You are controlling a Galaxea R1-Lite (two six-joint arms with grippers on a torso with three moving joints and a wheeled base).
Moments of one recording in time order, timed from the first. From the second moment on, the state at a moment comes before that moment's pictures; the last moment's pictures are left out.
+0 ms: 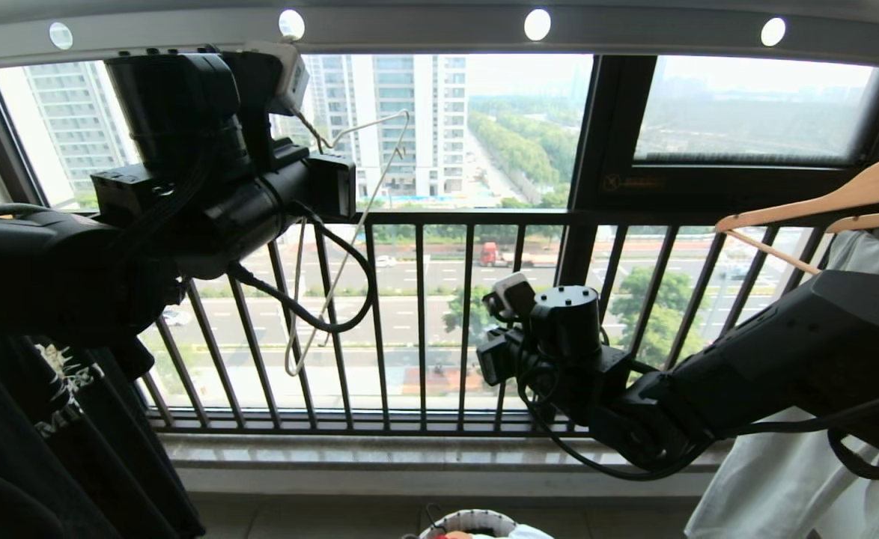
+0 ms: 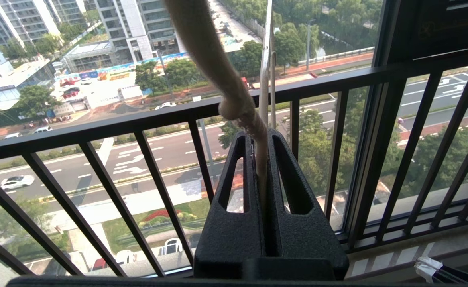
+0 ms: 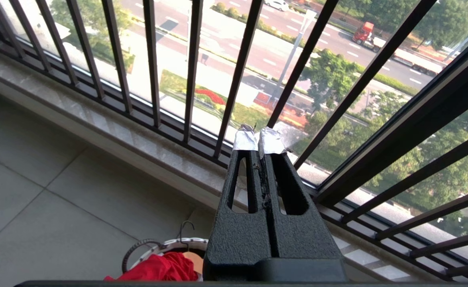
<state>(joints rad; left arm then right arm) -0.49 1.70 -1.26 -0.54 0.26 0.12 0.60 2.15 -1.05 -0.85 -0.25 -0.12</state>
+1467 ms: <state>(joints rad) -0.52 1.32 -1.27 0.10 0.33 -0.04 0.60 2.15 -1.04 -0.85 -0.25 -0.12</state>
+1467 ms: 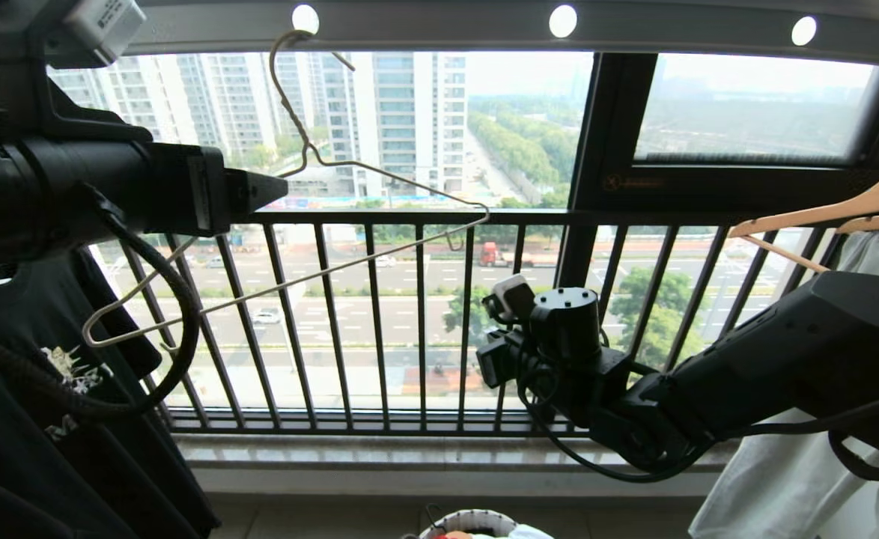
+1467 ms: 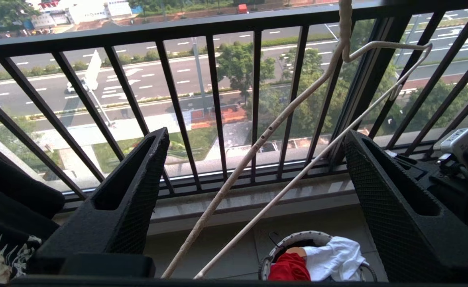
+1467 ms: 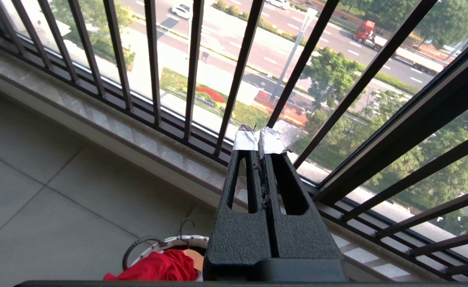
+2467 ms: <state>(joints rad) -0.52 0.92 -1.02 0.42 0.31 -0.15 0.60 1.98 -0.77 -0.92 -0.32 -0.17</state>
